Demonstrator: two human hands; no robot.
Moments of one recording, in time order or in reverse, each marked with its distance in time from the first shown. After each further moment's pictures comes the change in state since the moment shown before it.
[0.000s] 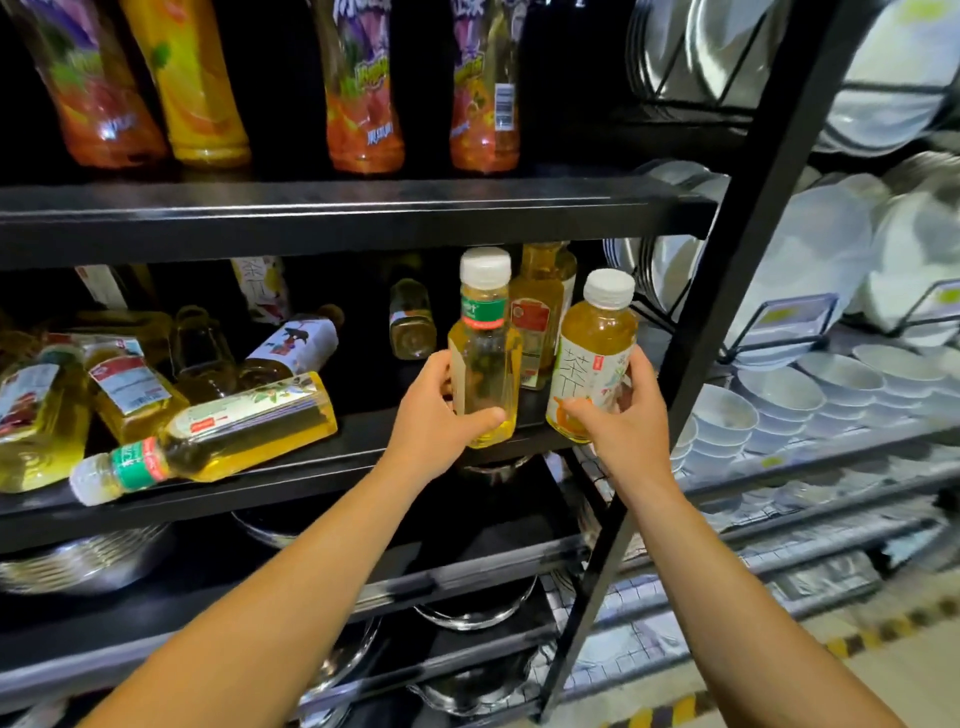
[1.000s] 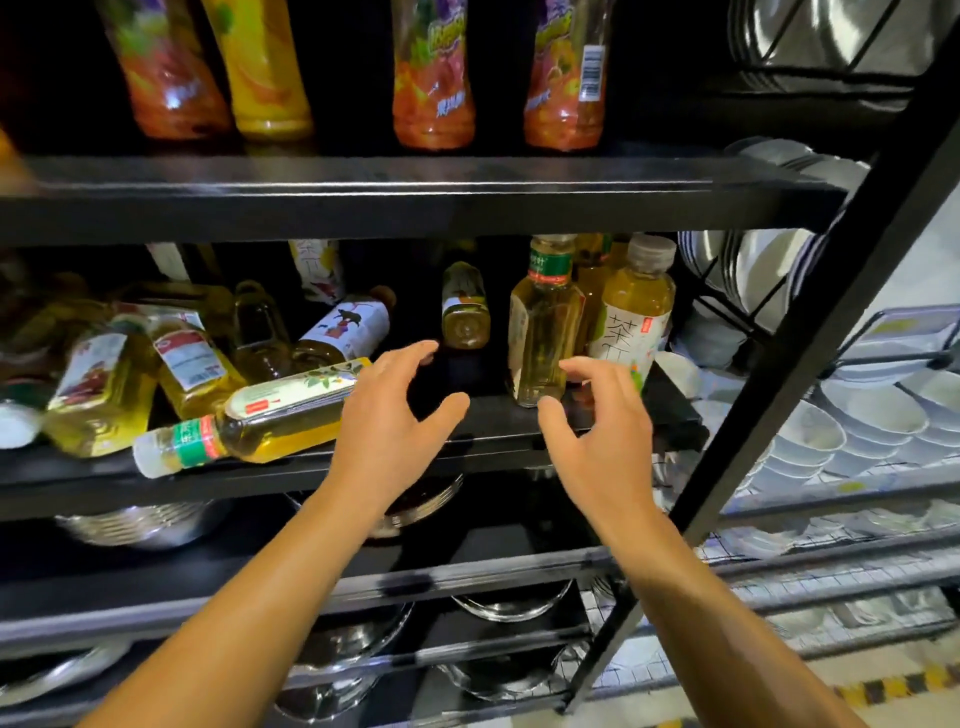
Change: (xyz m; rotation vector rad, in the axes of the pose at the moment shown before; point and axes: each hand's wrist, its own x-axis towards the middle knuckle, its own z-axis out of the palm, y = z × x) left_hand -0.027 -0.003 -0.070 0.444 0.228 0.098; right_hand -0.027 -0.023 0.069 -0.359 -0.042 -0.306
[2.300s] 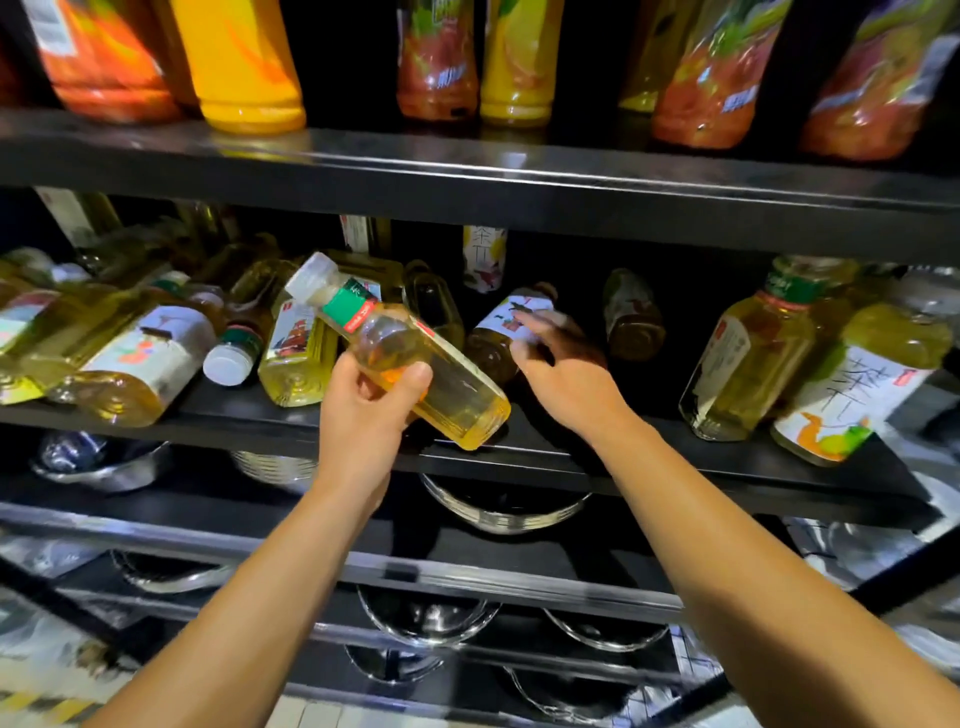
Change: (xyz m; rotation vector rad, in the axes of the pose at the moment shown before) left_hand -0.021 -0.117 -0.100 -0.783 0.347 -0.432; right_hand 0.055 -0.074 0.174 0.033 -0.582 0.007
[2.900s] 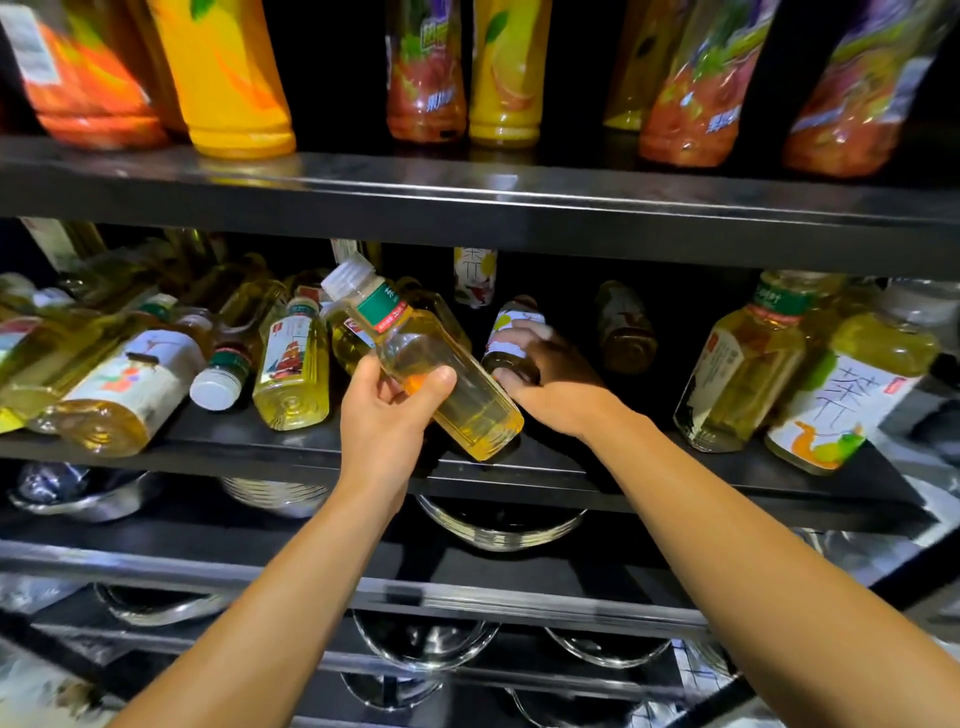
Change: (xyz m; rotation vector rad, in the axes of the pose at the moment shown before) left_hand 0.012 0.000 0.021 -0.020 -0.053 0.029; right_hand 0.024 0.014 0.001 -0.190 -0.133 -0.124
